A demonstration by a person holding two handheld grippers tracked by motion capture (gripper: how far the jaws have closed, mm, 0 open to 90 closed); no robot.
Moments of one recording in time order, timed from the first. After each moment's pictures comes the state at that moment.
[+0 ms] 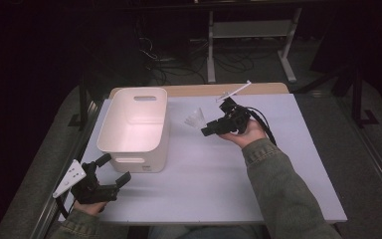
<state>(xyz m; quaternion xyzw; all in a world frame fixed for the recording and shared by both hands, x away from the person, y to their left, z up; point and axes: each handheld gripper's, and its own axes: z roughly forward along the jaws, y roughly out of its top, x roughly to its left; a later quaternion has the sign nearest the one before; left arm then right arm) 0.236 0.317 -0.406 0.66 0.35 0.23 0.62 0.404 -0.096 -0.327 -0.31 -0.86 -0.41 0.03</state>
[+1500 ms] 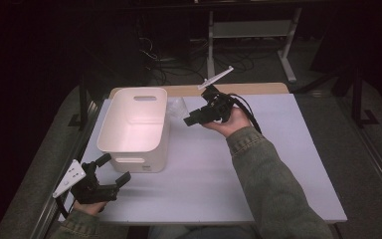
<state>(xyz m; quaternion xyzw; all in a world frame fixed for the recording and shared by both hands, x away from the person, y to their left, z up) 0.237 0.318 -0.405 0.66 0.34 0.23 0.62 0.413 -0.053 -0.290 -0.27 -0.86 -0.43 0.03</state>
